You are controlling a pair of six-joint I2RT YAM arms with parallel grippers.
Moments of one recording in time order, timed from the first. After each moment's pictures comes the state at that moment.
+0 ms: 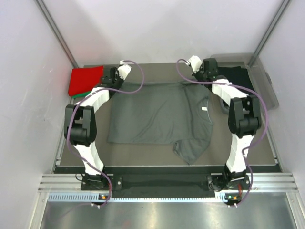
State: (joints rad) left arm -0.12 1.91 1.39 -0.07 -0.04 0.55; right arm 0.19 2.06 1.59 -0.11 -0.01 -0.62
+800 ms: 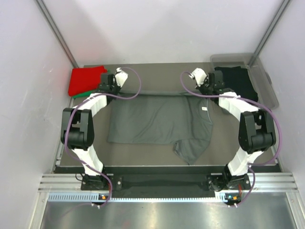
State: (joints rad) left arm -0.10 1.80 1.23 -0.06 -0.05 0.54; right arm 0.19 1.73 1.19 -0.11 -0.05 -0.61
